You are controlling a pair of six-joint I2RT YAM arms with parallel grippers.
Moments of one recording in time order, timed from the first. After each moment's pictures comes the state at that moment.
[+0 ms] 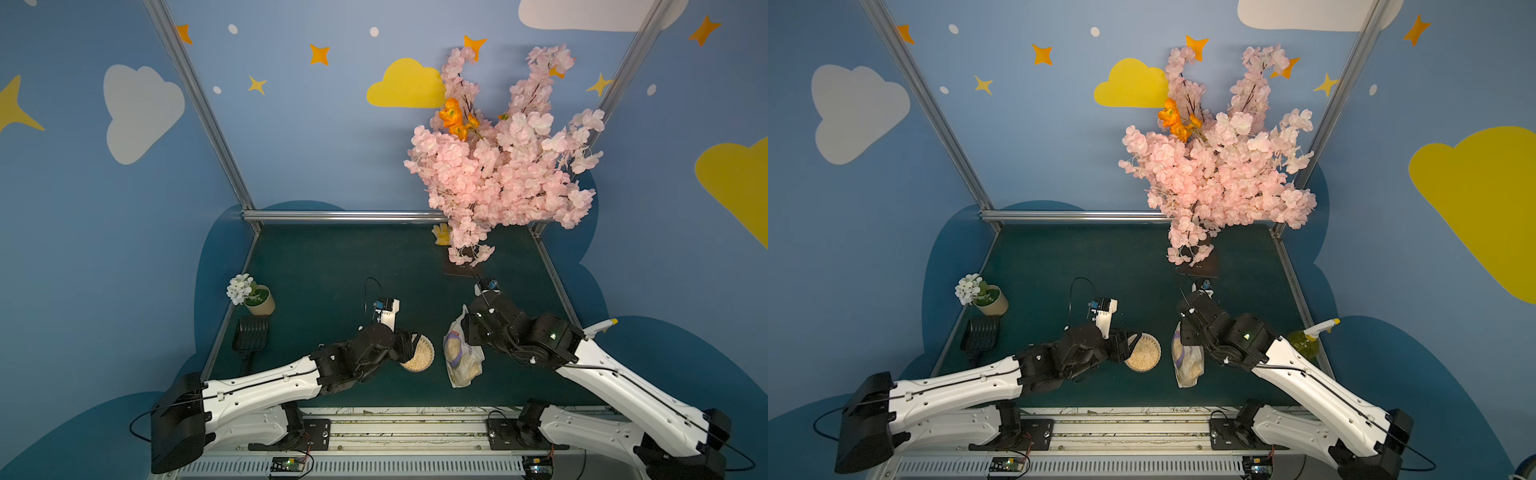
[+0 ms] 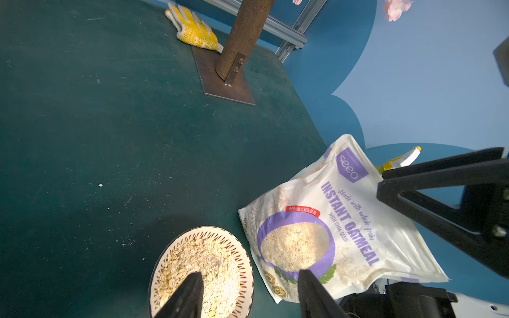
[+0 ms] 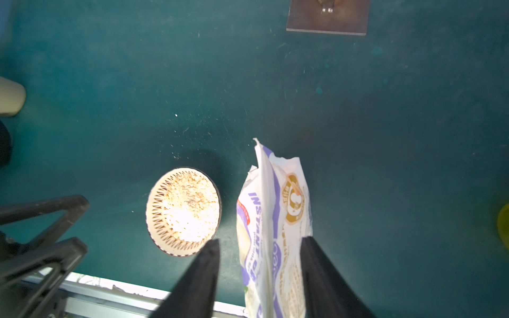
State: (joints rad) left arm -1.09 1.11 0.67 -0.05 -0.25 -0.78; right arm 0.91 0.99 1.08 -1.04 0.34 0.71
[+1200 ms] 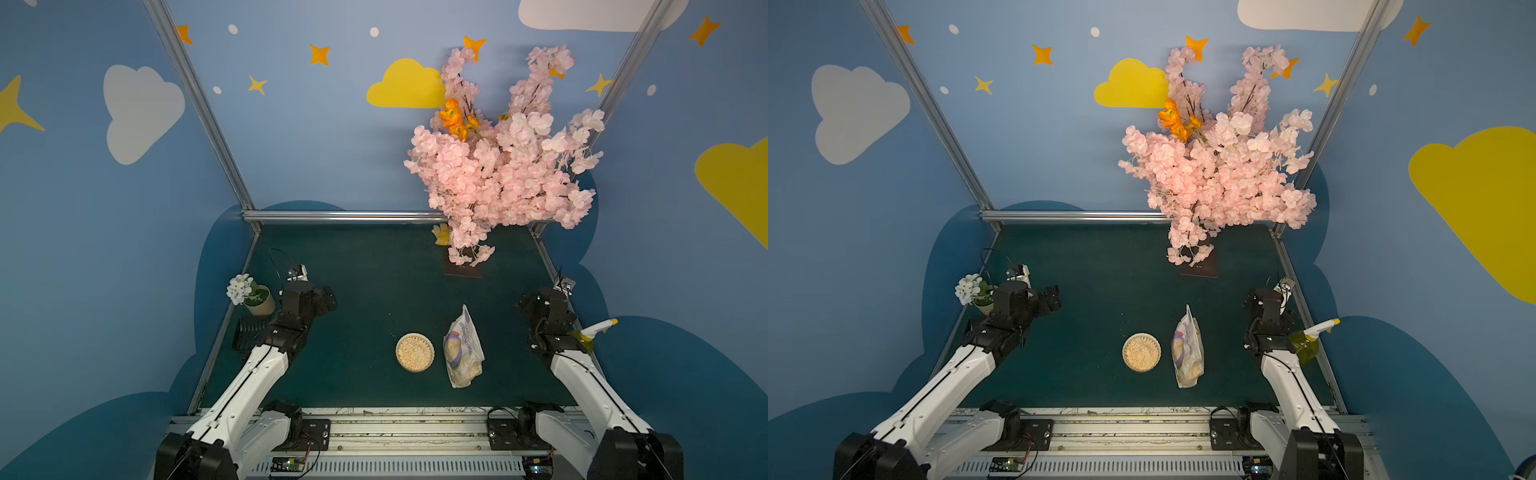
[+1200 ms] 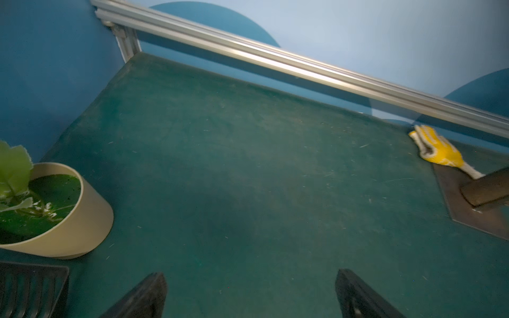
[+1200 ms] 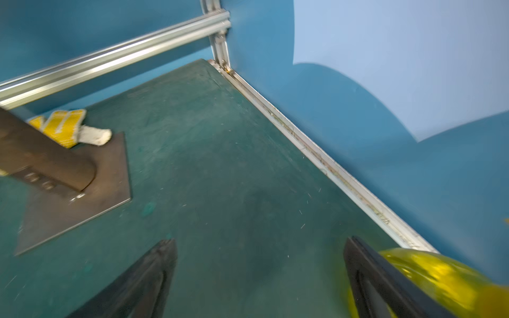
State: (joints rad) left arm -0.21 1.01 0.61 -0.17 -0.22 -0.37; right arm -0.01 1.03 0.48 0.01 0.45 0.34
